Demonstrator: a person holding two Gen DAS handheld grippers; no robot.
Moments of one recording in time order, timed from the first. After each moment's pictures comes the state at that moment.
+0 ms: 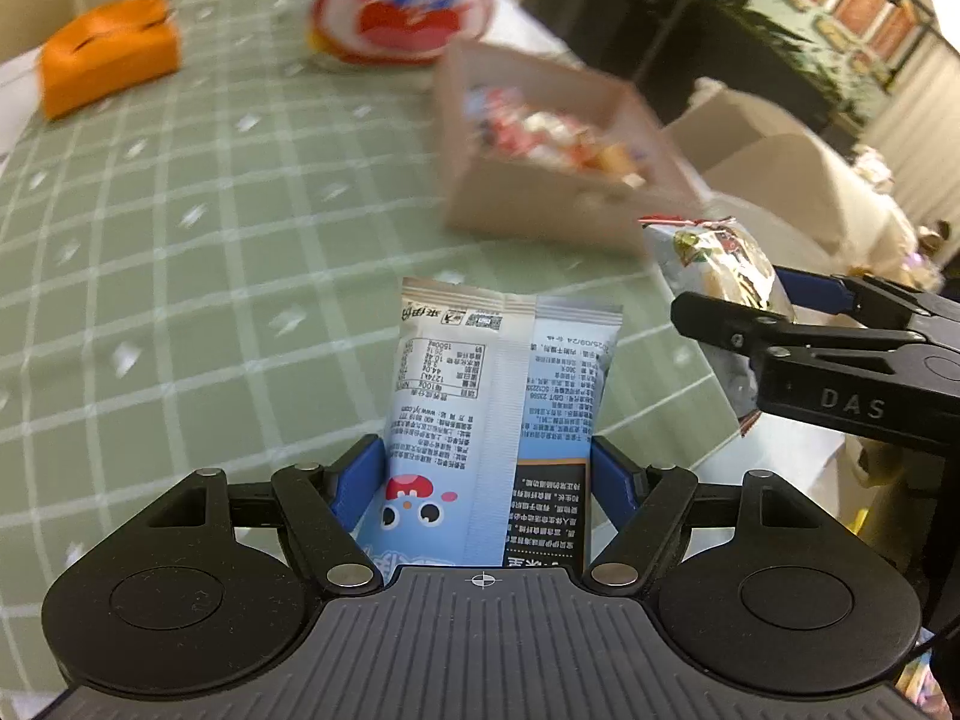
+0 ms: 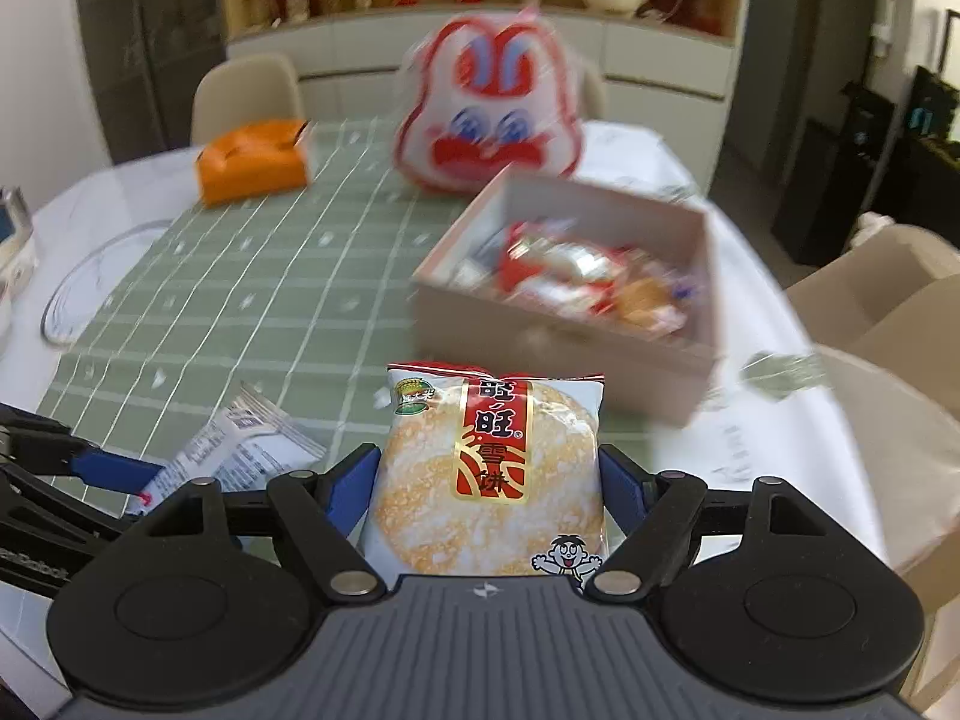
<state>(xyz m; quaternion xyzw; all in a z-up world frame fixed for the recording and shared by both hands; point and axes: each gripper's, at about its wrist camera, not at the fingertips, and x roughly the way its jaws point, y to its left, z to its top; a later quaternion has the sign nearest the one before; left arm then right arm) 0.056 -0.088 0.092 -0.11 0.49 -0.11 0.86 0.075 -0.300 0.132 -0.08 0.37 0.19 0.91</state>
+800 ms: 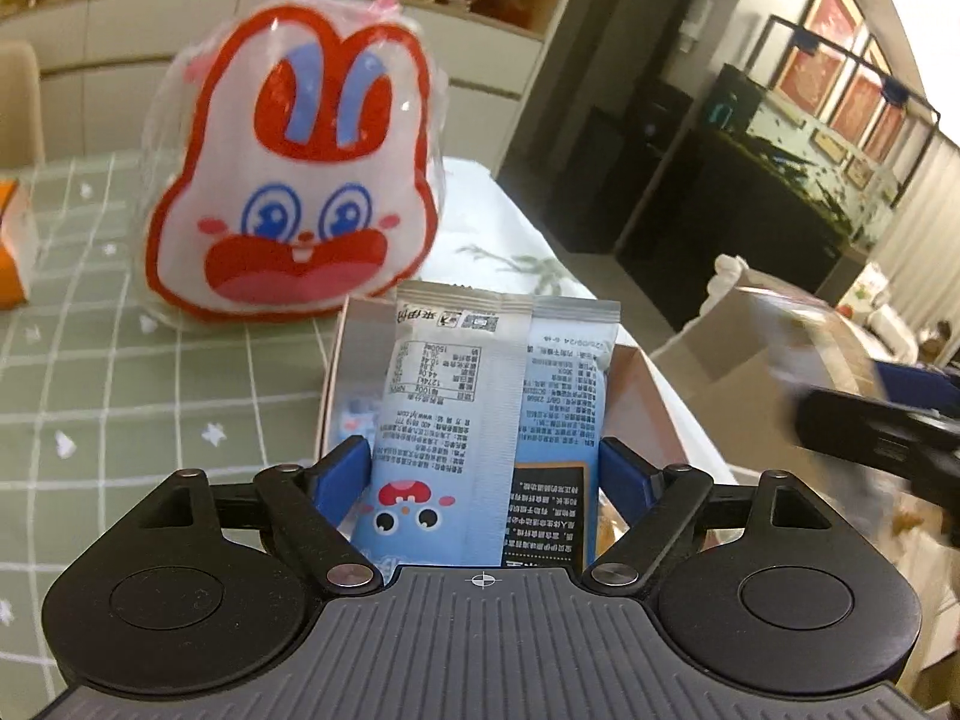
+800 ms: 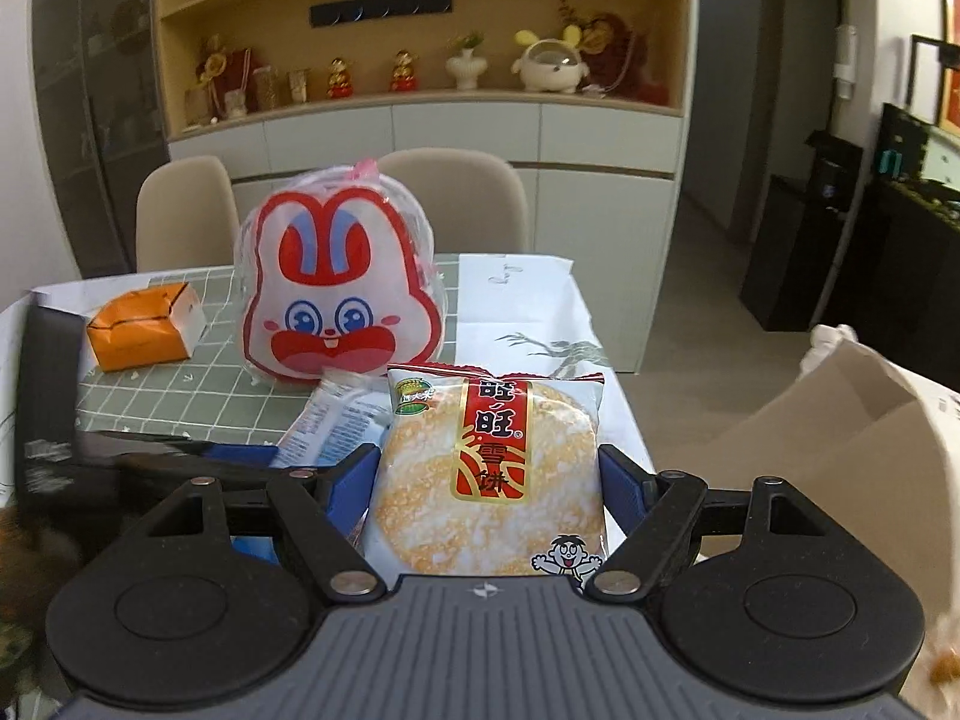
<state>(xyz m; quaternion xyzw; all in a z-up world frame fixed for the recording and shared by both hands) 0.271 -0.146 0.093 -0.13 0.37 -0.08 0.92 0.252 -0.351 0.175 -0.06 0.33 0.19 0.92</state>
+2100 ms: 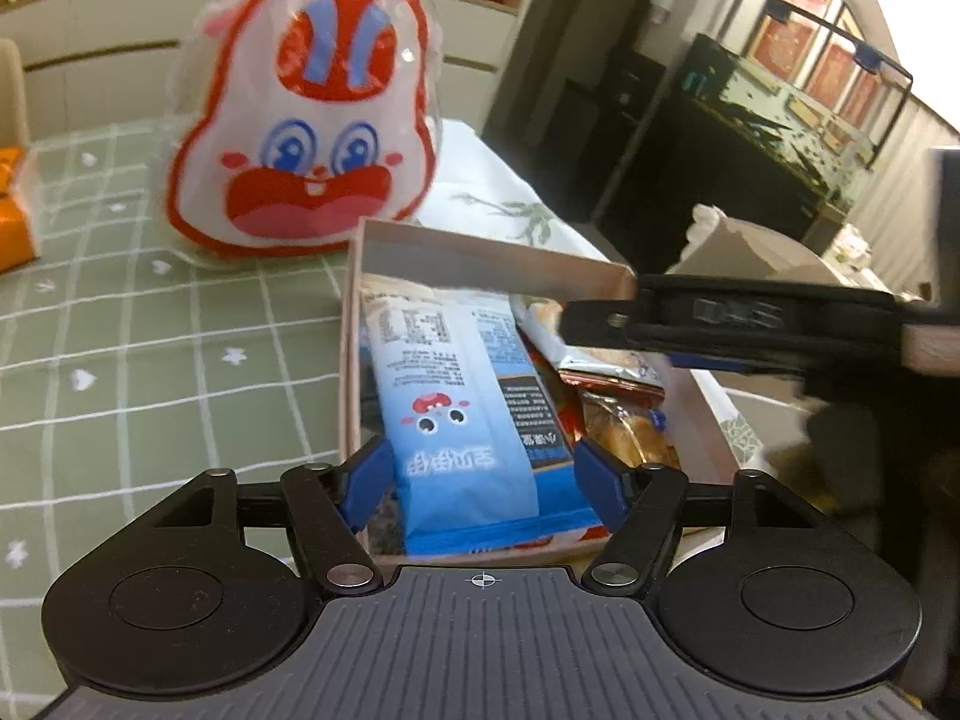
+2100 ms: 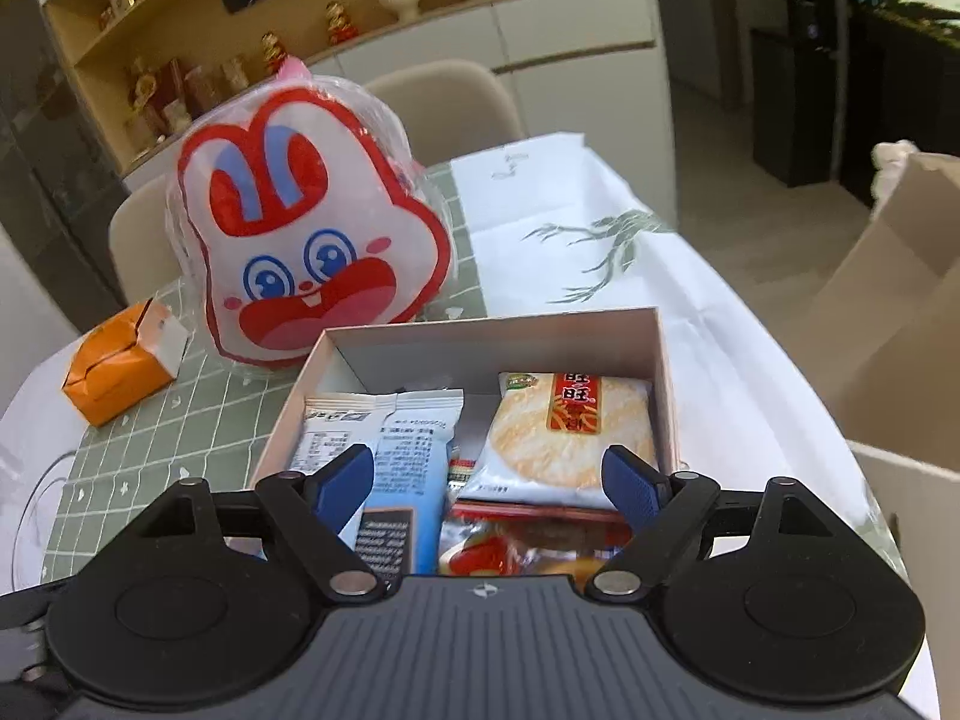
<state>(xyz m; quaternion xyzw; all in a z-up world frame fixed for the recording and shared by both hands) 0.230 -0.125 0.072 -0.12 0.39 -0.12 0.90 0.285 -0.320 0.104 0.07 0.40 0.14 0.90</state>
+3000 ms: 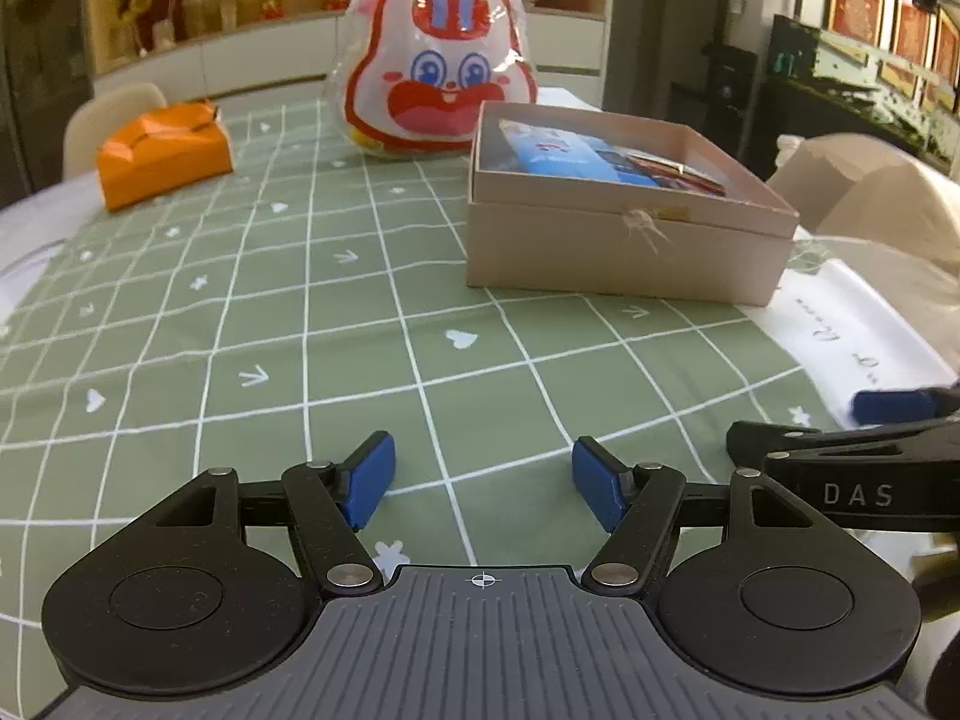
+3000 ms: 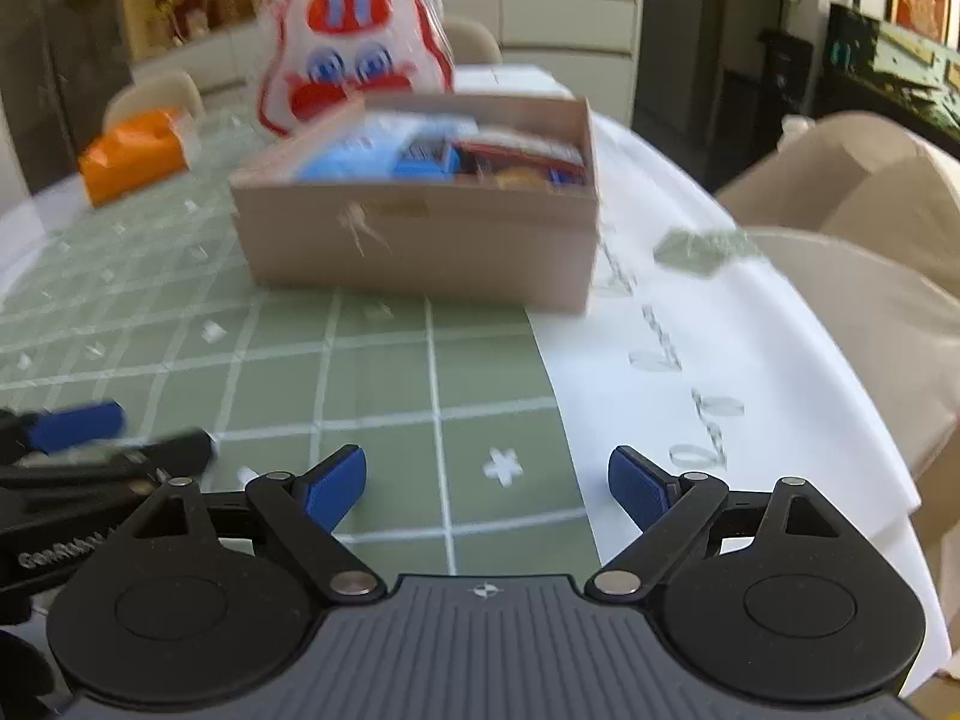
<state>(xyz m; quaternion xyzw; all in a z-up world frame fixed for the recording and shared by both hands) 0.050 -0.160 0.012 -0.02 0.36 0.04 0.93 0.099 -0.339 0.025 -0.05 0.40 0.11 0.91</state>
